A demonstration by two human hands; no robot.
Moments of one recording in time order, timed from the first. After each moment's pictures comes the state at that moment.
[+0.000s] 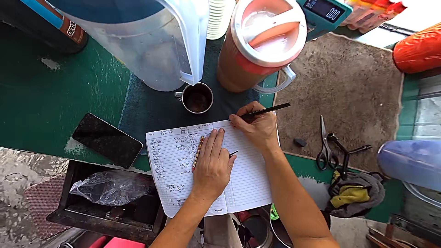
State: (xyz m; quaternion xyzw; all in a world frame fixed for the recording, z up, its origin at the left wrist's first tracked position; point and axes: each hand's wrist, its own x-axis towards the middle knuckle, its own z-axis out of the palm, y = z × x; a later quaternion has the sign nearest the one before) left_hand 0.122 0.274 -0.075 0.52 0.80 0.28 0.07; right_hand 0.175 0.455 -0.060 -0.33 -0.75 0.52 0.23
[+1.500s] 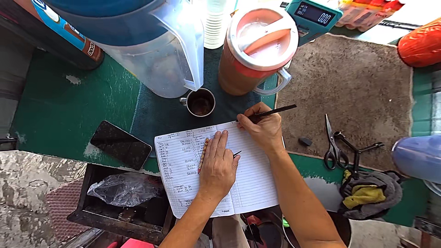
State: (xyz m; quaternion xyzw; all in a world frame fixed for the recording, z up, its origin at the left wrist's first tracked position) left_hand 0.122 0.275 -0.073 0.52 0.80 0.27 0.06; right_hand 0.178 0.455 -0.063 -0.34 -0.72 0.53 0.27
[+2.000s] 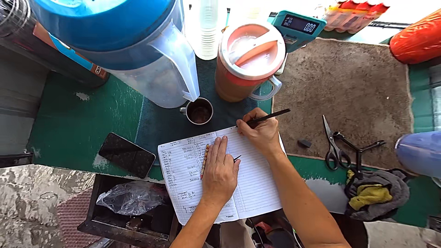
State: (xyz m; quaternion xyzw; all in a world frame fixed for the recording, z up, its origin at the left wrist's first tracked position) left_hand 0.120 0.276 -0.070 0.53 0.80 0.27 0.06; right_hand 0.177 0.455 -0.063 -0.35 -0.73 0.51 0.28
